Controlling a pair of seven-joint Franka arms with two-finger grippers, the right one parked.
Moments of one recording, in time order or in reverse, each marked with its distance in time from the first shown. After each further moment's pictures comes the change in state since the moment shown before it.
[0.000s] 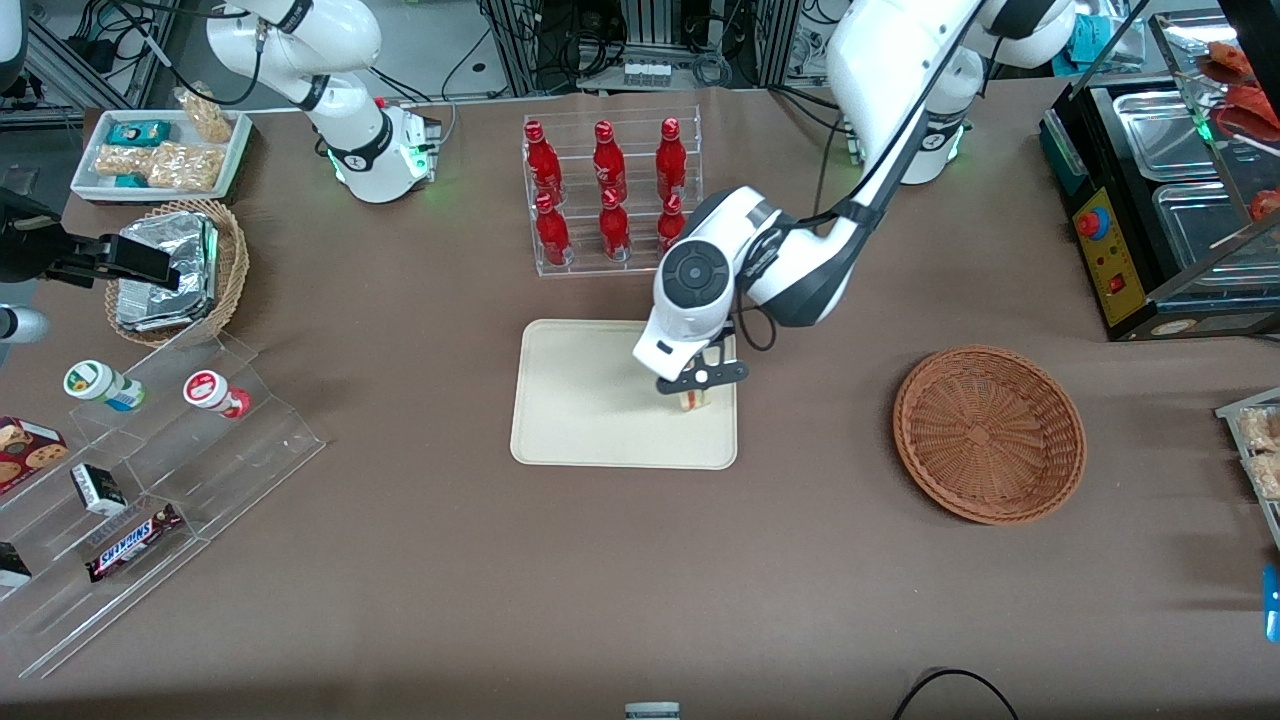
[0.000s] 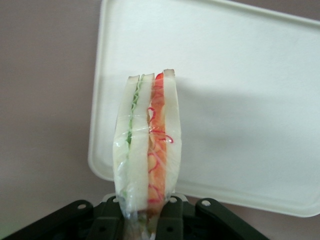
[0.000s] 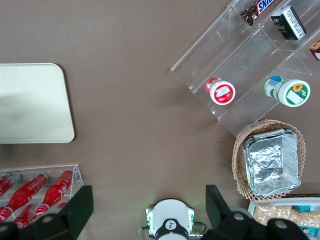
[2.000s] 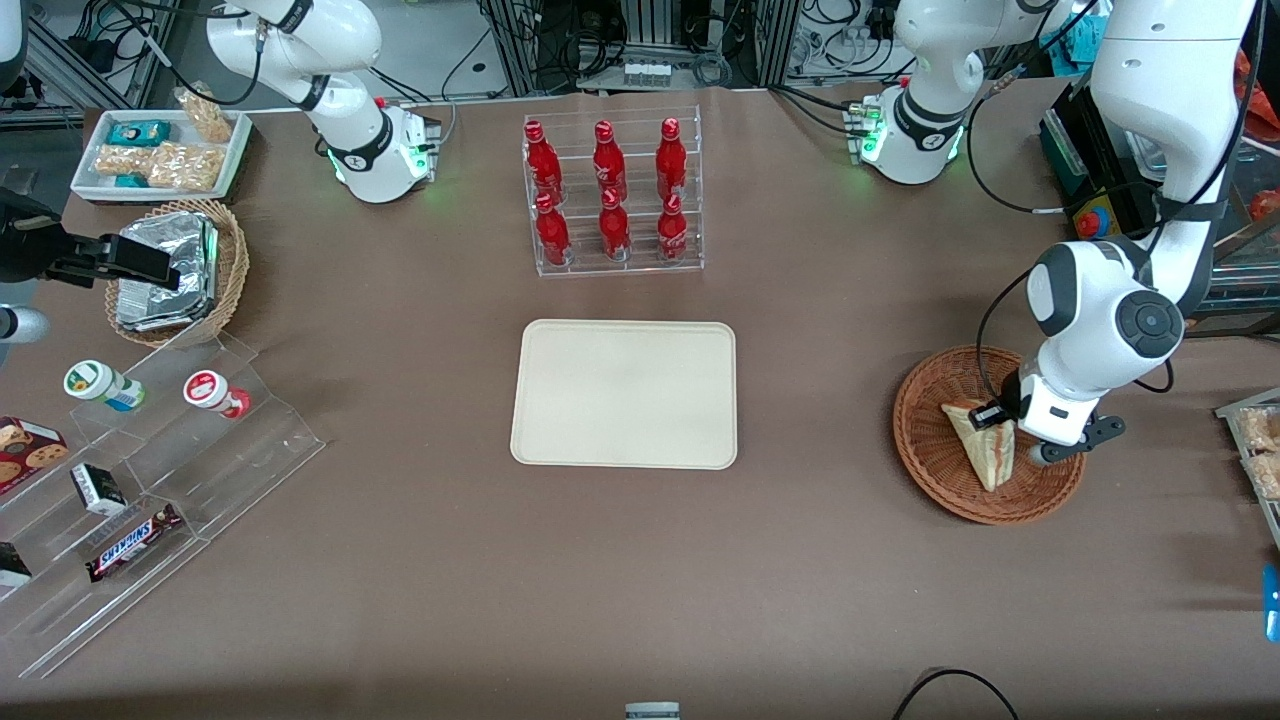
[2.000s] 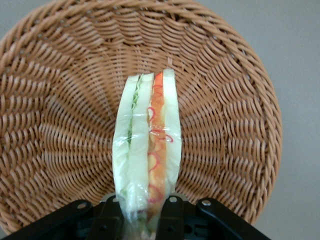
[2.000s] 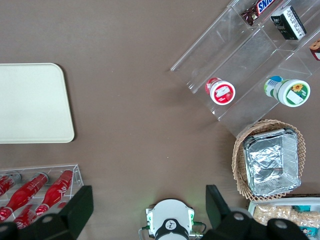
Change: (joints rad) arm 0.742 -0.255 0.032 -0.541 0.076 0.402 0.525
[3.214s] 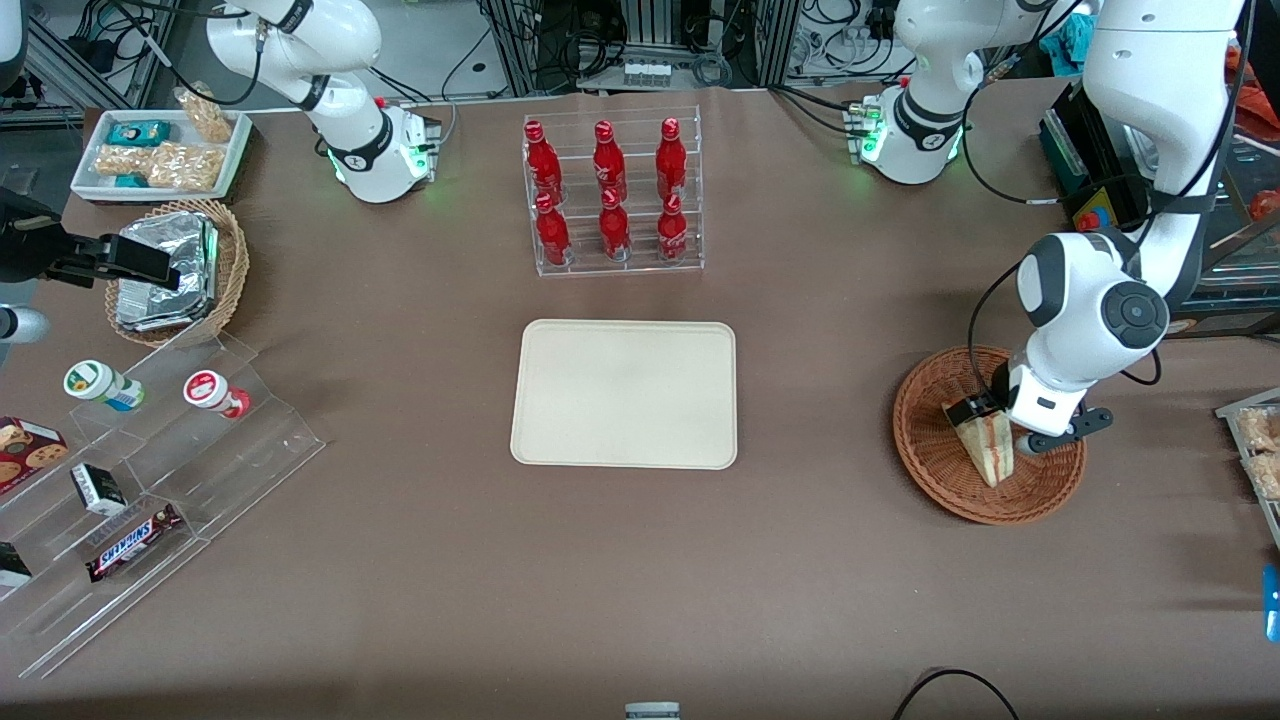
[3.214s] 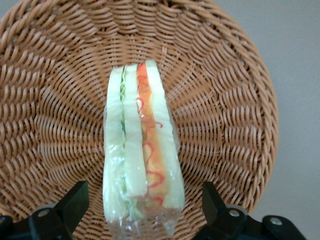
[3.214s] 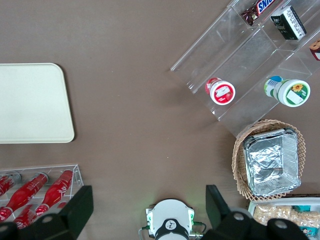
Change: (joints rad) arm -0.022 -0.022 0.012 -0.046 0.000 0.051 -0.004
